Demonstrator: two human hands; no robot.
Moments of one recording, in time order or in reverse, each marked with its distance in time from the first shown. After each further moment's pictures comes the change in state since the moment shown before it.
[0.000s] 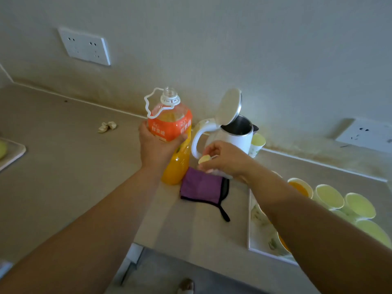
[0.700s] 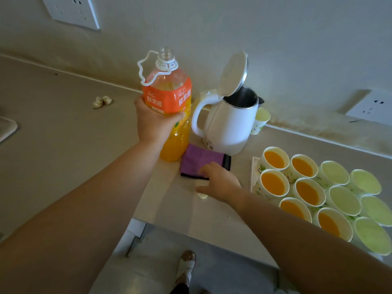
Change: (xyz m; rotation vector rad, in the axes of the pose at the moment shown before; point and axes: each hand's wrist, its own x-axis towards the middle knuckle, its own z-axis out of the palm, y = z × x) left_hand -0.002 -0.009 0.002 0.106 0.001 -0.038; right_hand -0.009 0.114 0.060 -0.786 -0.035 0.017
